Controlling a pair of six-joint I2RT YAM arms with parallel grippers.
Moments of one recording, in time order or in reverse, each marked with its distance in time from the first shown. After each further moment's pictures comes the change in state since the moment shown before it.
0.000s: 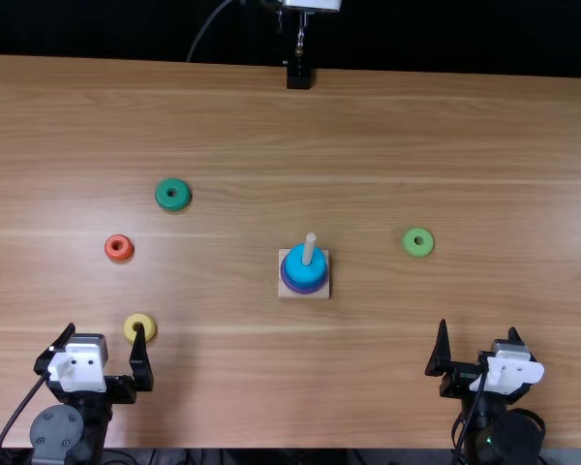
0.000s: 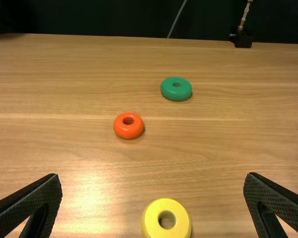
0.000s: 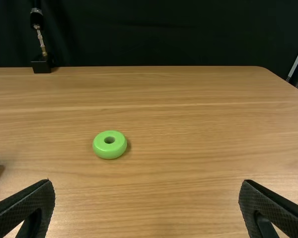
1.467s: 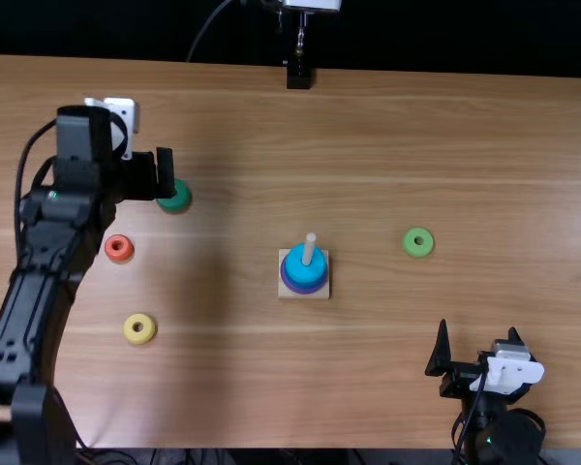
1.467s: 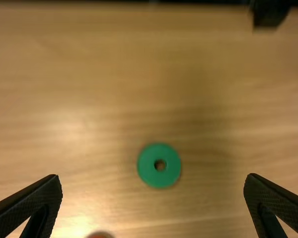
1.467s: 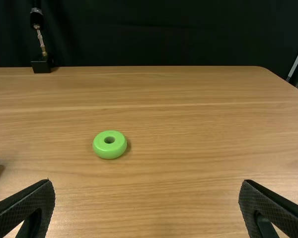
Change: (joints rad) left arm 0.026 1.722 1.318 -0.128 0.134 0.006; right arm 0.000 0.000 0.000 0.000 0.000 0.000
